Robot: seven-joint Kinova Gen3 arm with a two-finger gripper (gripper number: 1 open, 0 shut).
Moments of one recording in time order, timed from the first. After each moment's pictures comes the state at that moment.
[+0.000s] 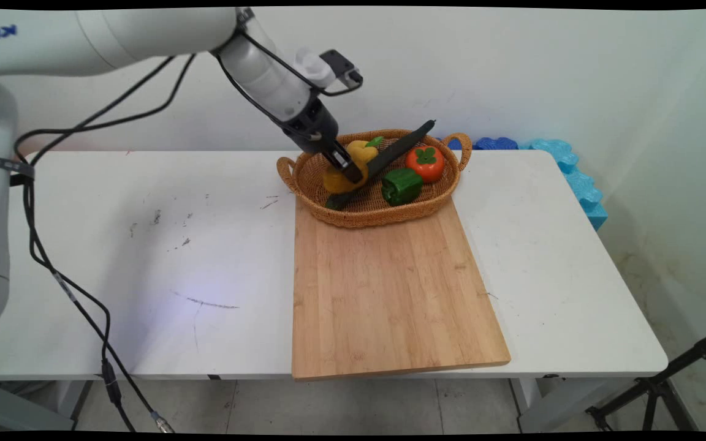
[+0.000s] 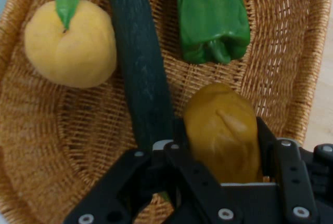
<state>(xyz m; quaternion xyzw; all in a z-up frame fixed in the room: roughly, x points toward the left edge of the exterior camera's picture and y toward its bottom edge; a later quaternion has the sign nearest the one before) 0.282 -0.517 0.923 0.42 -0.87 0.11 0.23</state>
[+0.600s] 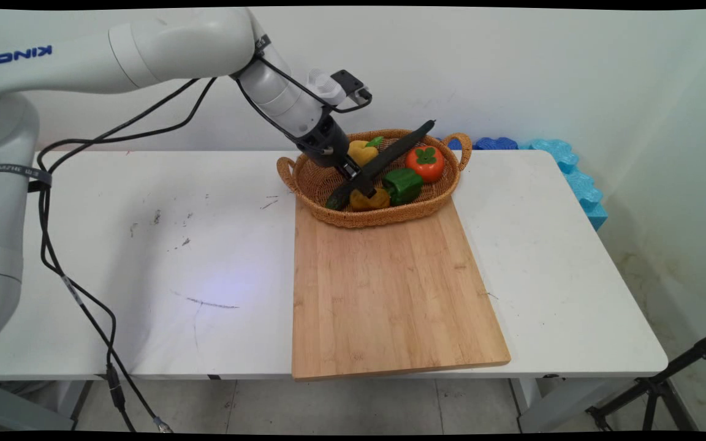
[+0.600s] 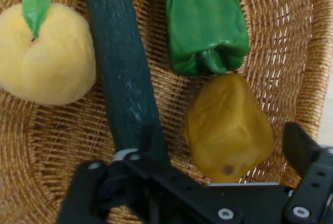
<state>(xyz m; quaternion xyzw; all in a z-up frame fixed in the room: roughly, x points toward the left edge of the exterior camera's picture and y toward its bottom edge) 0.277 -0.533 0.892 0.42 -0.87 0.09 0.25</state>
